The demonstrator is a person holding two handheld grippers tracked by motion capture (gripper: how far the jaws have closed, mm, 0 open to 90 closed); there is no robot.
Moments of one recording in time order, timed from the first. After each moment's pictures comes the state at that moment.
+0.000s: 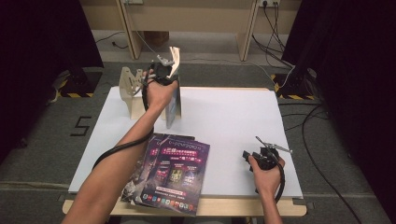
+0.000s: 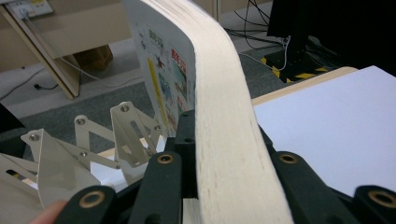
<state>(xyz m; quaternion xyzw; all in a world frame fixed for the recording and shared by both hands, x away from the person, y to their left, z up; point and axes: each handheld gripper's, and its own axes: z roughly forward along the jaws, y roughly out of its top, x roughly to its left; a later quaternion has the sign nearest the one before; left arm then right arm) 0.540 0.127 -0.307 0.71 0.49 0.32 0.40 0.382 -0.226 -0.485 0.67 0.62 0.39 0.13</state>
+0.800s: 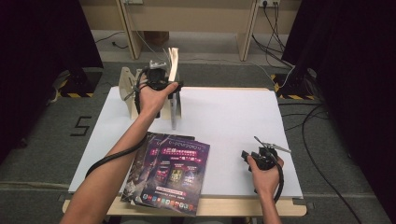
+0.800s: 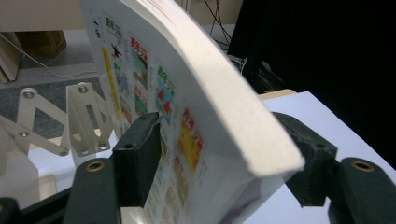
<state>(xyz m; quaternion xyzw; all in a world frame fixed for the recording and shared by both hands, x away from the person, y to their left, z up) 0.522 0.148 -0.310 0.68 0.51 0.23 0.48 0.381 -0.222 -0.483 0.66 0.62 0.39 0.13</state>
